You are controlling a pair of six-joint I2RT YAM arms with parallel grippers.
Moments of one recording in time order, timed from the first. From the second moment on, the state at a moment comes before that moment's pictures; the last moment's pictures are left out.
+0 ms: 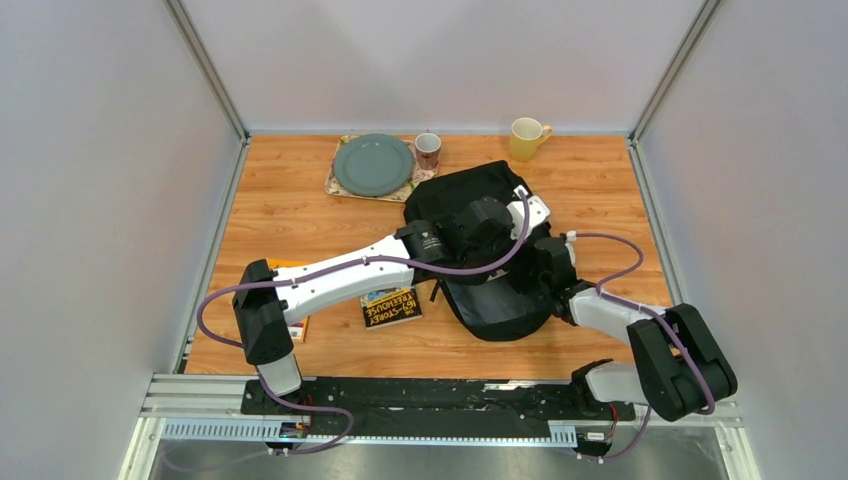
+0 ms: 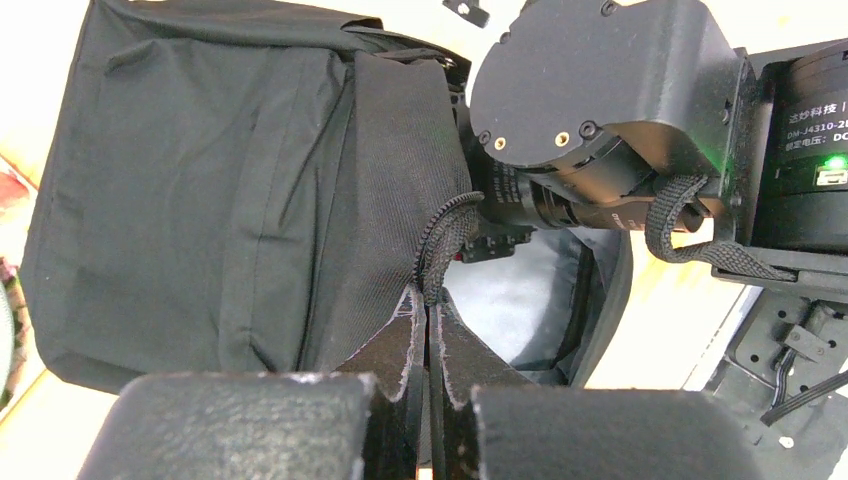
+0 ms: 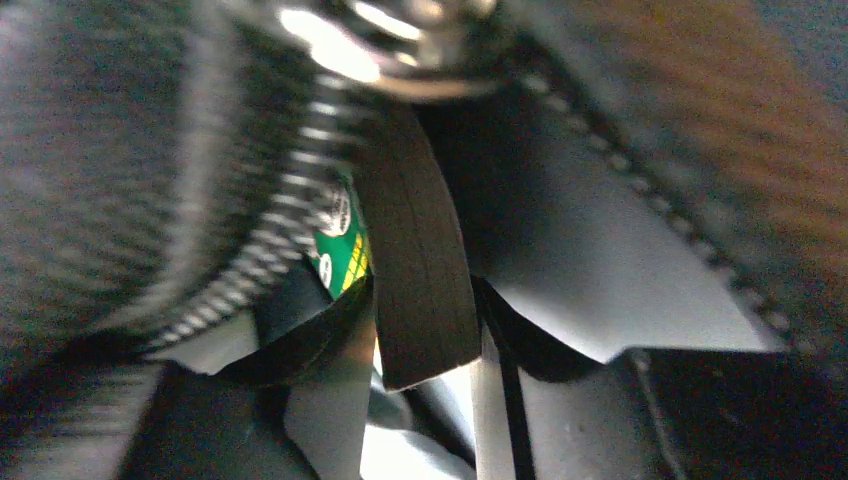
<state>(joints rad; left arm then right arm) -1.15 1.73 1.61 -0.45 -0.15 -0.01 0.36 1.31 0.40 0.29 -0.03 1.33</state>
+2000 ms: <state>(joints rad) -1.08 1.73 1.54 -0.44 -0.07 -0.07 0.35 0.56 0.35 -0.18 0.03 1.07</state>
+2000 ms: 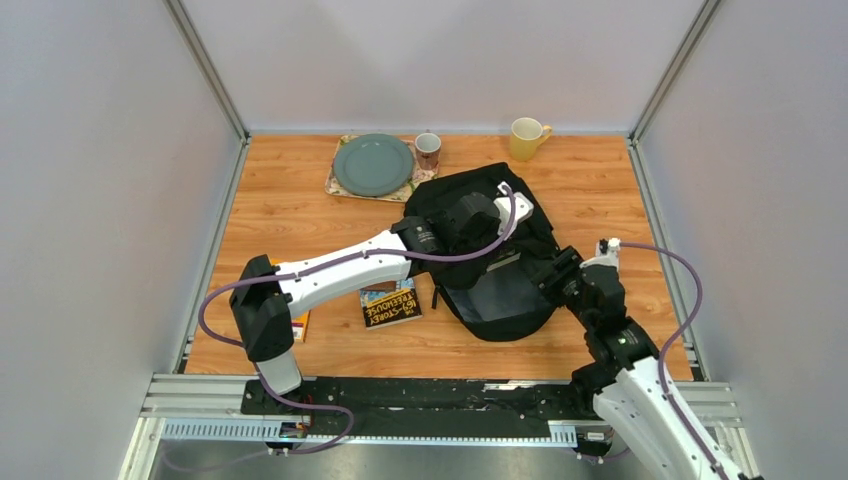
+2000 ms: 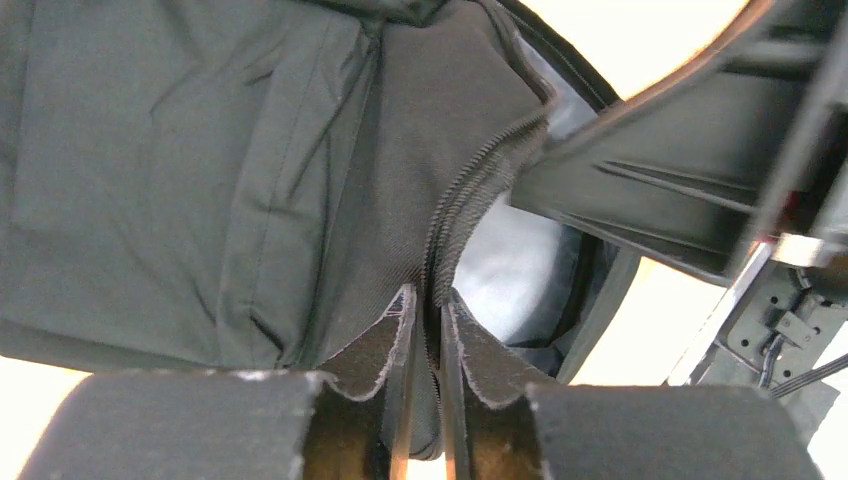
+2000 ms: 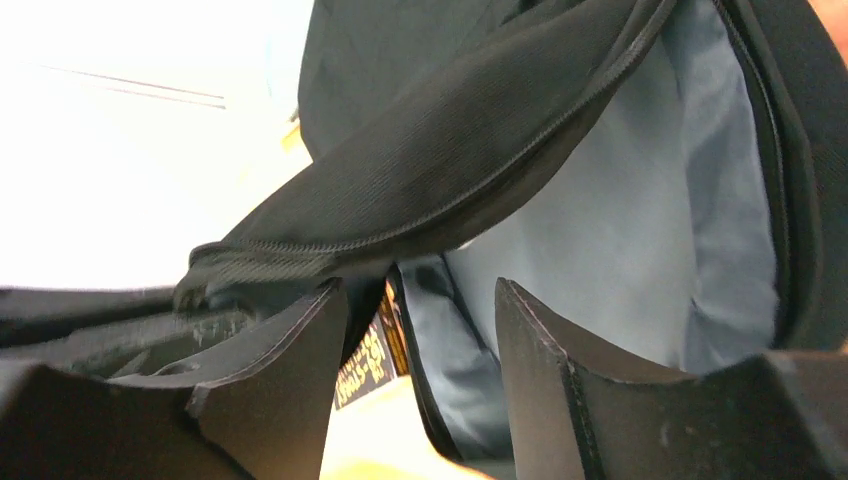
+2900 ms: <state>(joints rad) -0.73 1.23 0.91 -0.33 -0.11 -0.31 0.35 0.48 0.64 -0.64 -0.10 0.99</state>
